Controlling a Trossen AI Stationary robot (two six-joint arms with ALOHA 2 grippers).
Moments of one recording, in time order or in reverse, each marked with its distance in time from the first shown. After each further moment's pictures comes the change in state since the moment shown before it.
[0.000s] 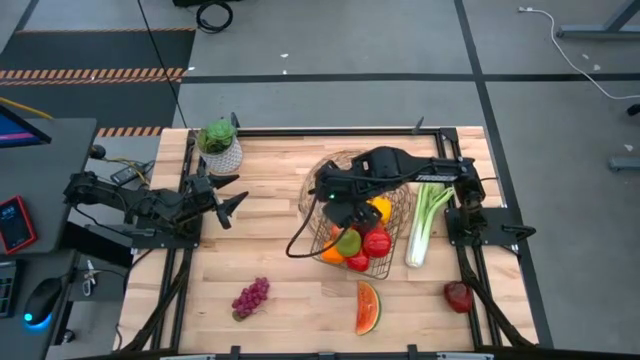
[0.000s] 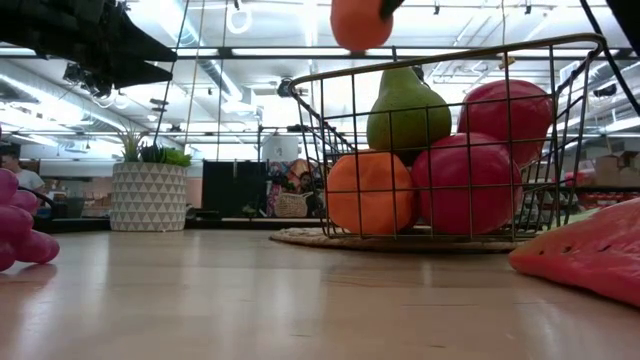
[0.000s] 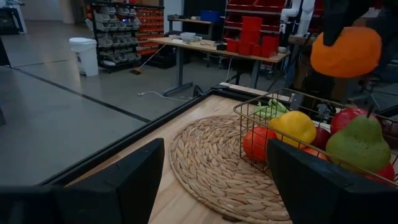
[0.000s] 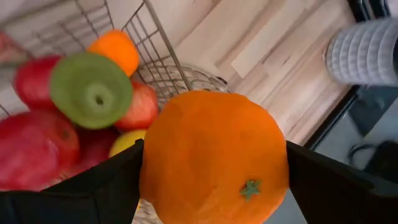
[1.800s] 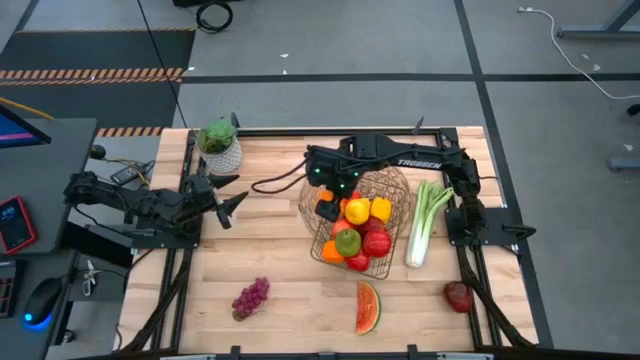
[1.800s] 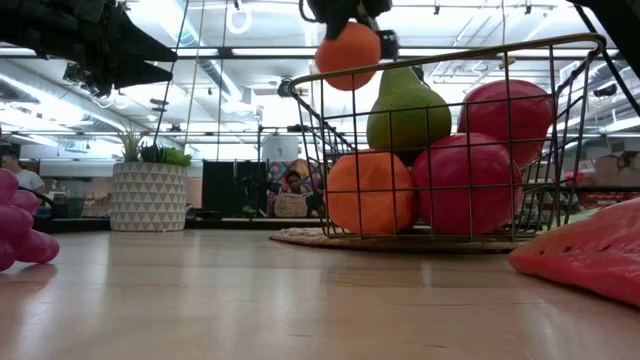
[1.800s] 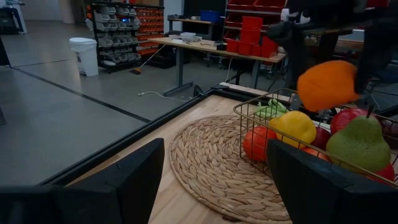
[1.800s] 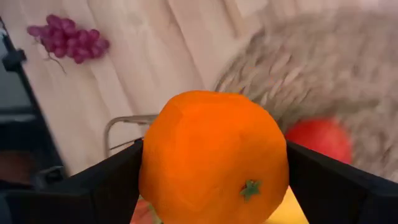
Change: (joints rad) left arm 0.000 0.000 0.000 0.000 0.000 0.000; right arm -0.173 0.002 -0.183 0.171 -0.360 1.155
